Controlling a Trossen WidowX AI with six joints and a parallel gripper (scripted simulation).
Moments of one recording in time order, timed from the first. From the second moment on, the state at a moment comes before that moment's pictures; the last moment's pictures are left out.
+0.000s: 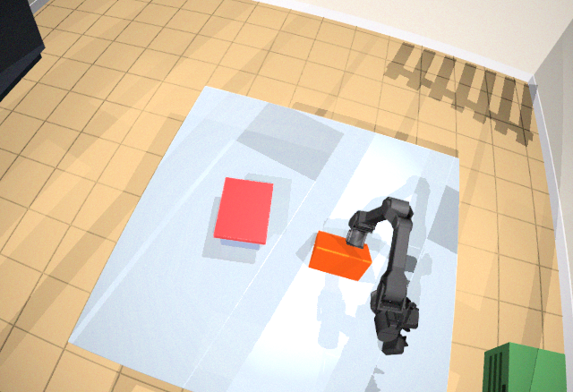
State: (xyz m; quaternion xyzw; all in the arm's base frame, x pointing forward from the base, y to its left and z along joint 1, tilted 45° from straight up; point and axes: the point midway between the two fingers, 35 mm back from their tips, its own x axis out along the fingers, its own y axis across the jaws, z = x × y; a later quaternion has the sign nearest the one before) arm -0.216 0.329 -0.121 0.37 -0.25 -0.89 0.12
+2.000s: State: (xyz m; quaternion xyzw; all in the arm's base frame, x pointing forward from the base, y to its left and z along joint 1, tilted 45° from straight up) arm 0.262 0.117 0.118 0.32 0.23 -0.23 0.89
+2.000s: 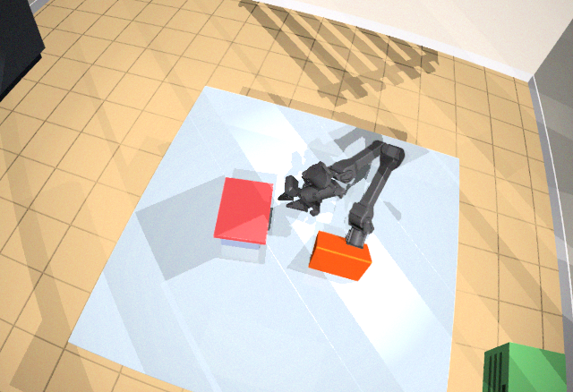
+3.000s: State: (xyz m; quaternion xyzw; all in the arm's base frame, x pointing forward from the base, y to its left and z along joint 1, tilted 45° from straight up) arm 0.287 0.077 0.073 0.33 0.22 -0.24 0.89
